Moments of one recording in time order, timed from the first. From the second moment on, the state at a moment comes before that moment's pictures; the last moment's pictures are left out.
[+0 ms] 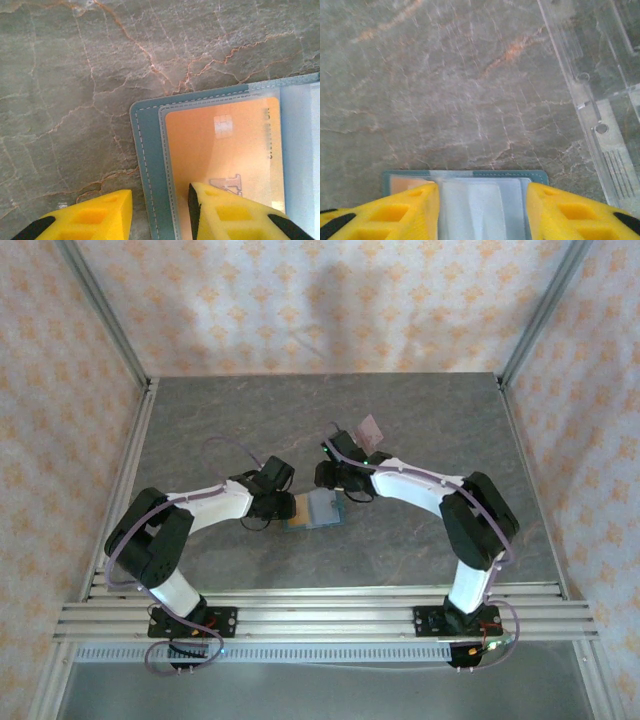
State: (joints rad) left arm -0.53 1.63 0.85 -0.40 -0.01 -0.63; right arm 0.72 1.80 1.21 -0.39 0.03 0.70
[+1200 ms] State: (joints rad) left arm -0.53 1.63 0.85 -0.40 -0.01 -0.63; right arm 0.80 1.89 1.25 -0.40 -0.15 0.67
